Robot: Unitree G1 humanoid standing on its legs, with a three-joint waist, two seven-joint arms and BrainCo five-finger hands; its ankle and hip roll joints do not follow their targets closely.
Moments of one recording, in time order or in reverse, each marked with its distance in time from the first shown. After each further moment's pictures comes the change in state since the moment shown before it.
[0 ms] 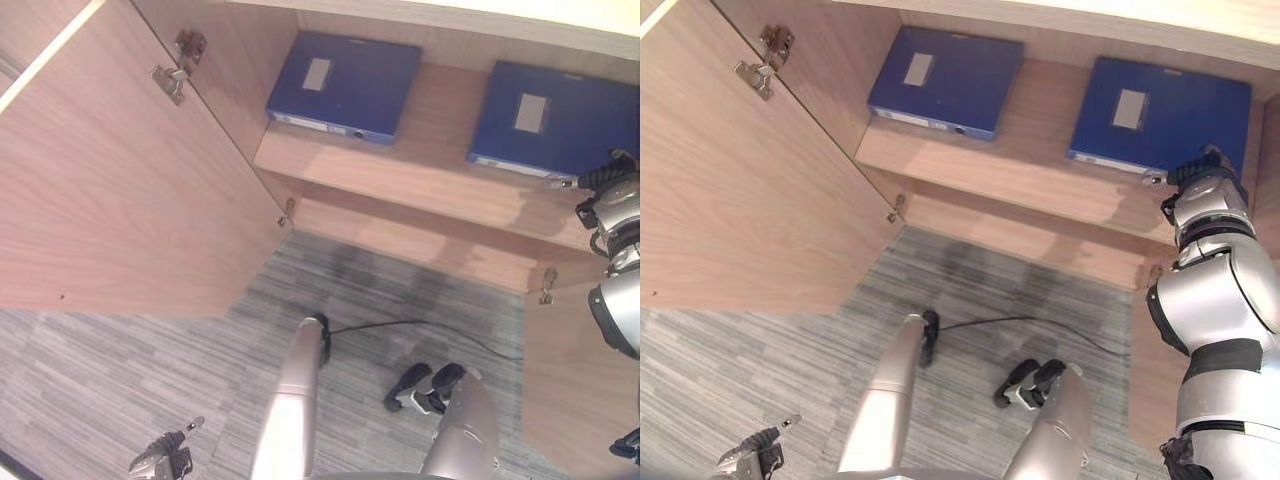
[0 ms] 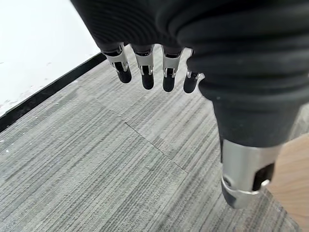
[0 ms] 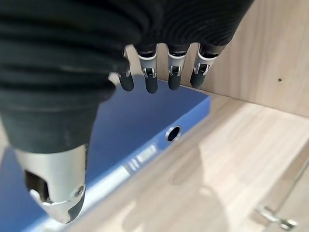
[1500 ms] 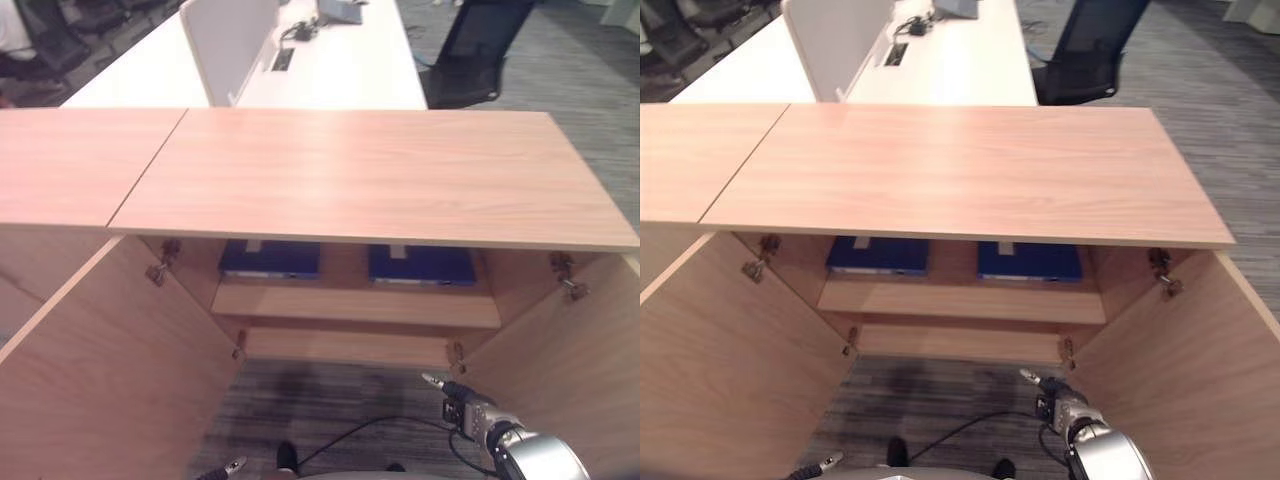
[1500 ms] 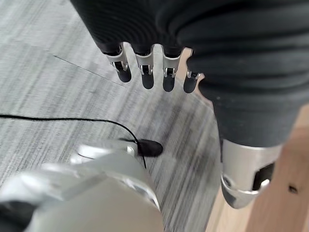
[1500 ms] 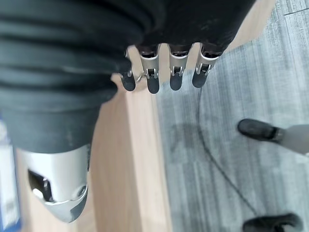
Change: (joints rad) left arm 0.059 -0.204 0.031 0.064 0.170 0.006 -0.039; right arm 0.952 0.526 -0.451 -0.141 0.384 -0.096 0.013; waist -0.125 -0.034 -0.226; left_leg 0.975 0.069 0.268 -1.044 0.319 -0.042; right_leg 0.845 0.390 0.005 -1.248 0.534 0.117
